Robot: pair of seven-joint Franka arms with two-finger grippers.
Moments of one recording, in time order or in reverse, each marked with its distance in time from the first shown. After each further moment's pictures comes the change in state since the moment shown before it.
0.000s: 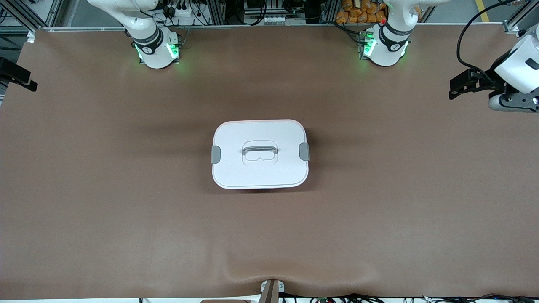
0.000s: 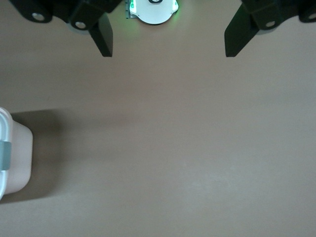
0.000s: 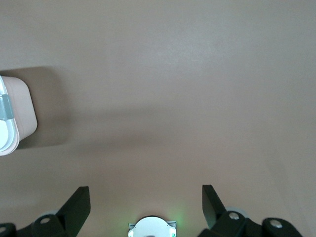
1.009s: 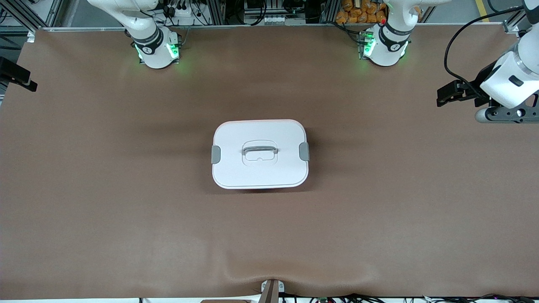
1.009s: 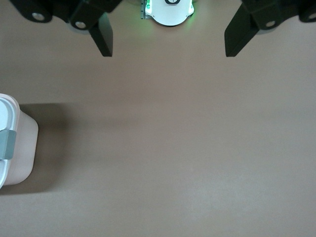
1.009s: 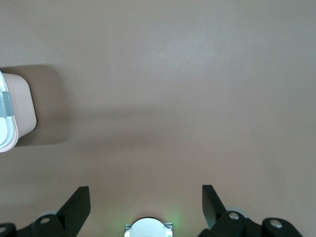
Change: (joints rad) left arm -0.009 0.045 -0.021 0.013 -0.003 -0.005 -0.107; right arm -0.001 0.000 -0.001 -0.003 0.000 0.007 -0.030
